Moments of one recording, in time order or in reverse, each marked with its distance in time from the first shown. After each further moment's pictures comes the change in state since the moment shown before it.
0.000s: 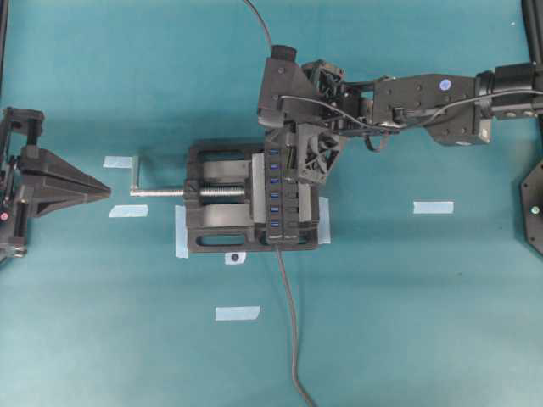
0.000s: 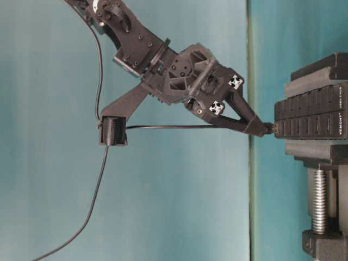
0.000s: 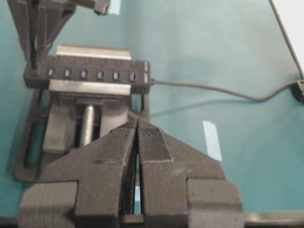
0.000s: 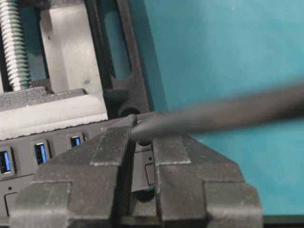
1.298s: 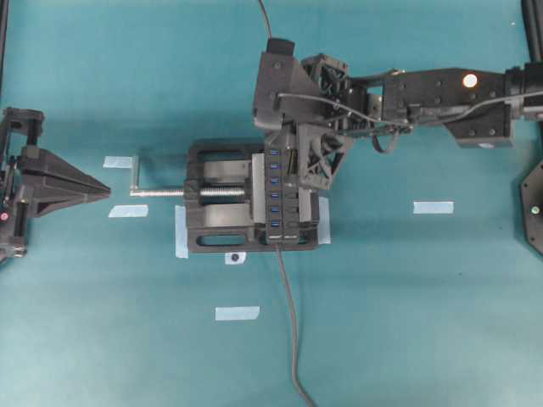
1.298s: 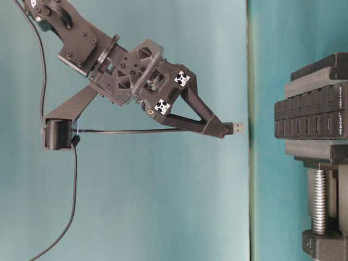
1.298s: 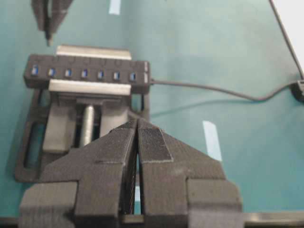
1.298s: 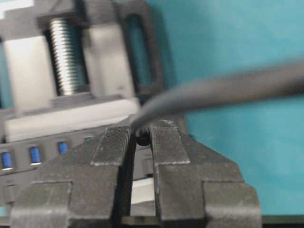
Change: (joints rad) left arm 0.000 0.000 0.000 0.000 0.002 0.000; right arm 0.072 -0.094 -0.083 0.025 0.190 0.000
